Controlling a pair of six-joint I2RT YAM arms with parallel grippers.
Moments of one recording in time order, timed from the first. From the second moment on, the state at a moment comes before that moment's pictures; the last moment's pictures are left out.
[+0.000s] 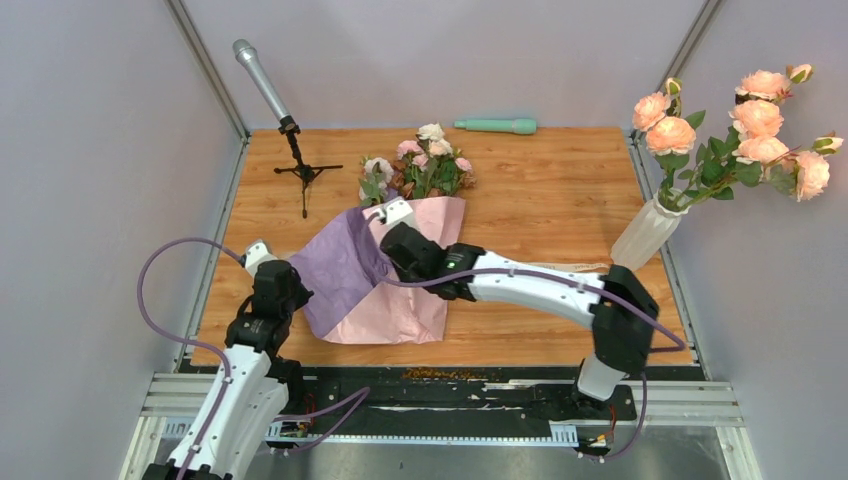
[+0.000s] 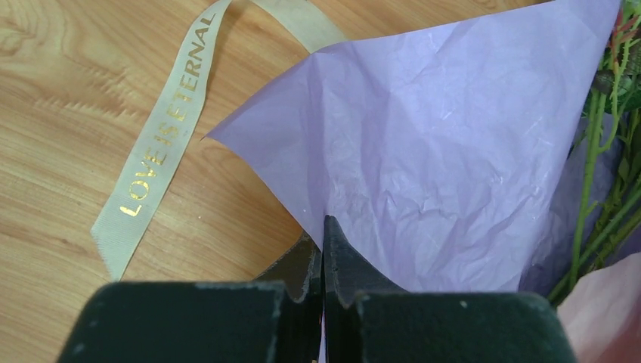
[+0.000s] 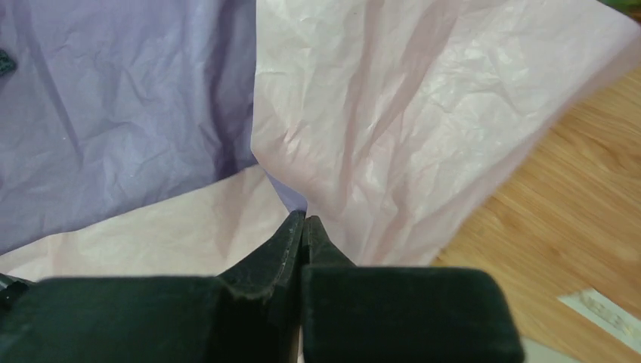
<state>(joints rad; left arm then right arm) -0.13 0.57 0.36 -0.46 -0.30 -0.65 1.12 1.75 1.38 -0.39 0.41 0.34</state>
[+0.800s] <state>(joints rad) -0.03 0.68 0.32 -0.35 -0.24 -0.67 0.70 1.25 0.63 -0.55 0.56 0.85</state>
